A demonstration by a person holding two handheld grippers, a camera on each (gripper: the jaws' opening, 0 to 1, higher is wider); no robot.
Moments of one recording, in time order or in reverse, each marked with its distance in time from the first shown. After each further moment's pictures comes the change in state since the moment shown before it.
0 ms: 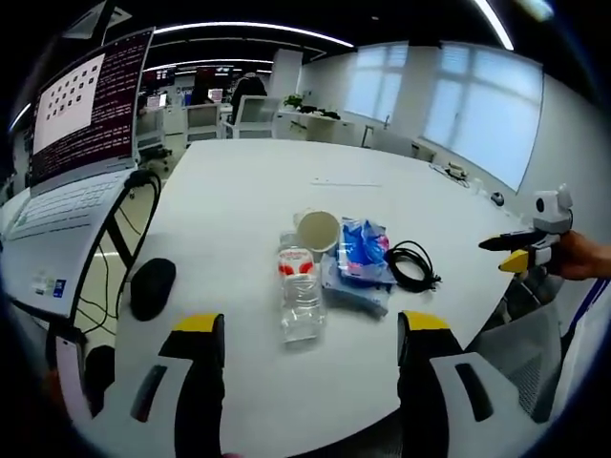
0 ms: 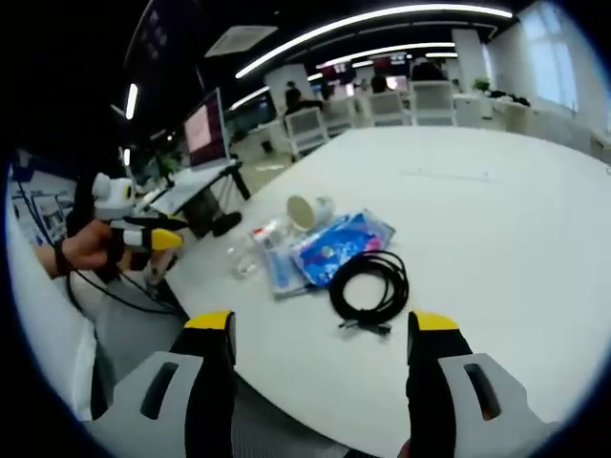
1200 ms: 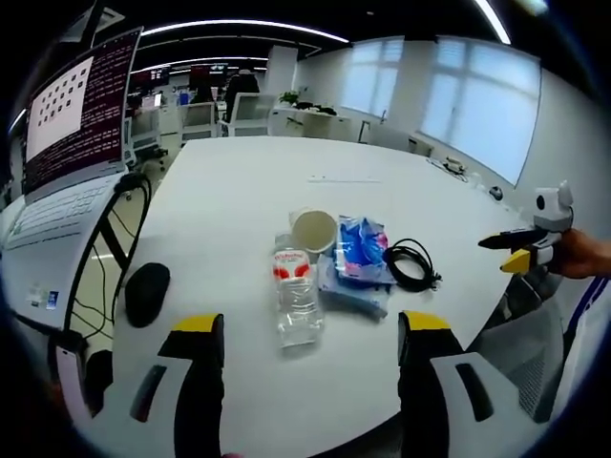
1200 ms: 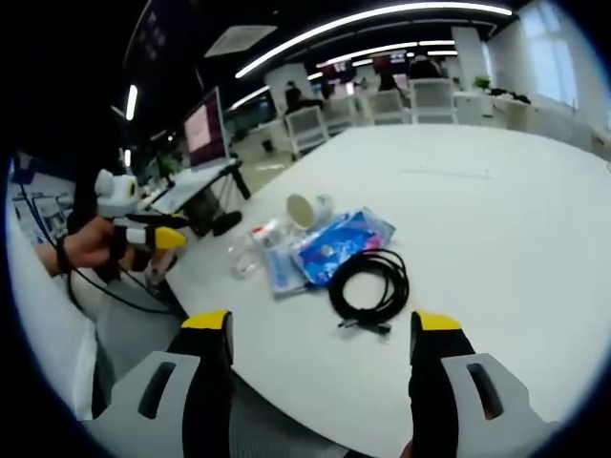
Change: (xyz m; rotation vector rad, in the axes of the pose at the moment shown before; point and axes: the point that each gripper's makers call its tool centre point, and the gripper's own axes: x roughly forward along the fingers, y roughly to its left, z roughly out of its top) left arm 0.007 -0.005 0.006 0.018 0.017 -0.007; right arm 0.002 -0.003 -0.001 0.005 0.001 0.006
